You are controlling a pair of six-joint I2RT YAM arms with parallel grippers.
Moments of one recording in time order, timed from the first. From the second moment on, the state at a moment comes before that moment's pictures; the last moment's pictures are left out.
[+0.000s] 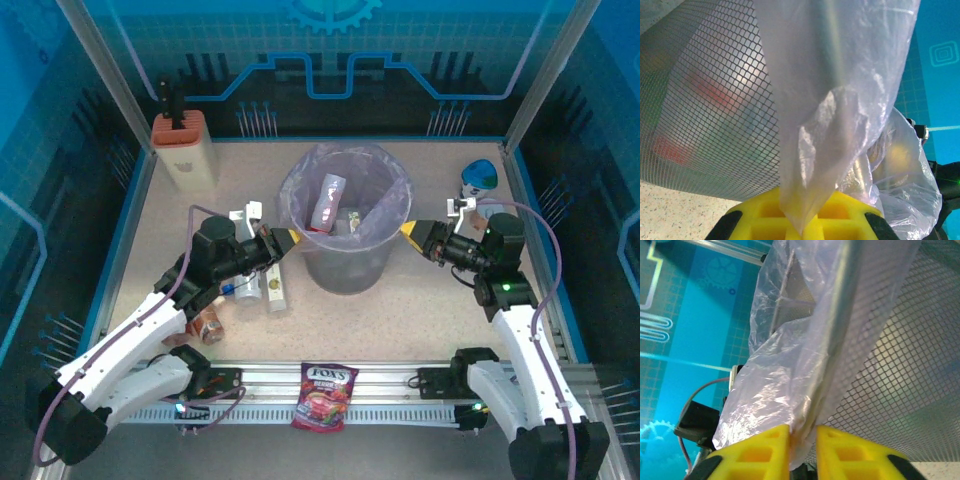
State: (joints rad) left arm -0.53 0.91 0.72 -0.12 0.35 -1.14; right arm 0.03 0.78 0.65 -0.12 -0.93 1.04
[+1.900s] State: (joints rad) left arm -0.47 0.99 0.66 -0.15 0.33 -1.08; right arm -0.04 0.87 0.61 -0.30 -0.91 0.86
